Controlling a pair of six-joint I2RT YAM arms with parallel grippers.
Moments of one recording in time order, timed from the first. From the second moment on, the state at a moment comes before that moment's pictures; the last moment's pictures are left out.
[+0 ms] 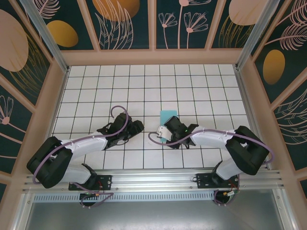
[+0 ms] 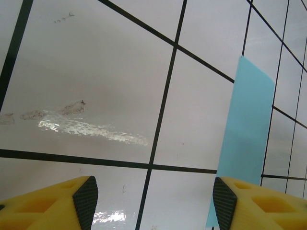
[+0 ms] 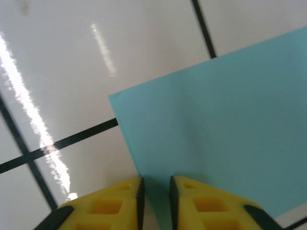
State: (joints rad) left arm -0.69 1.36 0.53 0.02 0.02 -1.12; right arm 0.86 1.47 0.67 -0.32 0.03 -0.43
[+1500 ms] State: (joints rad) left arm -0.69 1.40 0.54 0.04 0.06 -1.09; right arm 0.79 1.48 0.66 -0.30 -0.05 -0.44
